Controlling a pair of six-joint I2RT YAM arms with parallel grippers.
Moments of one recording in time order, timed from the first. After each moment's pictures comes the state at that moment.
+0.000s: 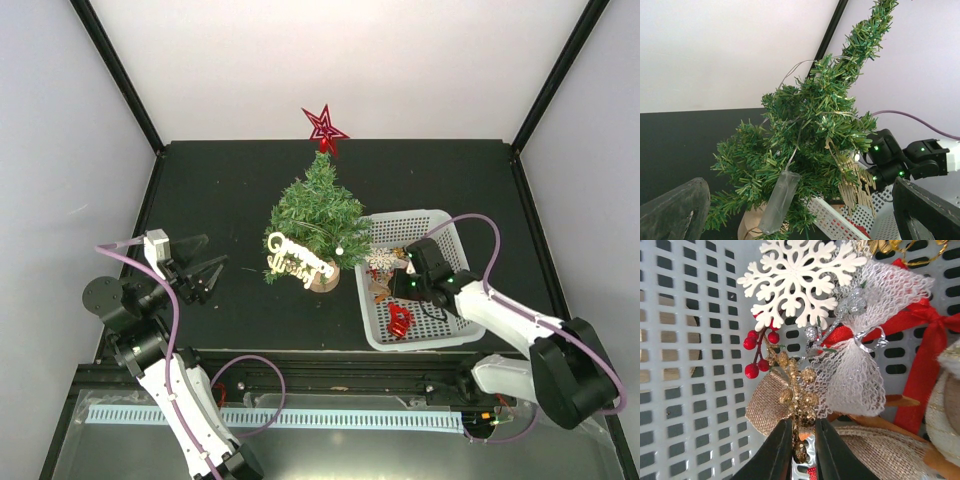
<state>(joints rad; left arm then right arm) 0.66 0.37 0.59 -0.03 1.48 -0.59 0.51 1.22 0.54 -0.30 -0.15 0.62</state>
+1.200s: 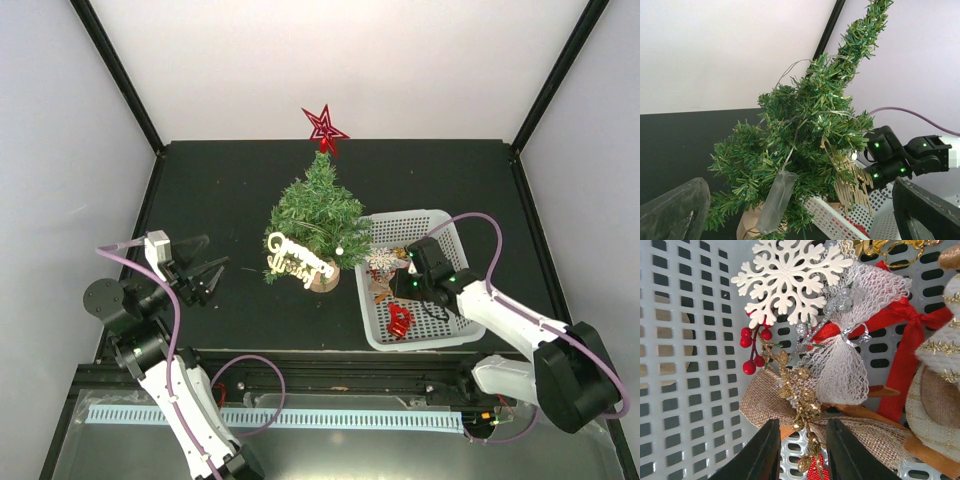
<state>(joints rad) 0.66 0.36 0.59 -0.02 1.48 -0.60 0.51 1.17 0.56 -0.39 -0.12 0.60</state>
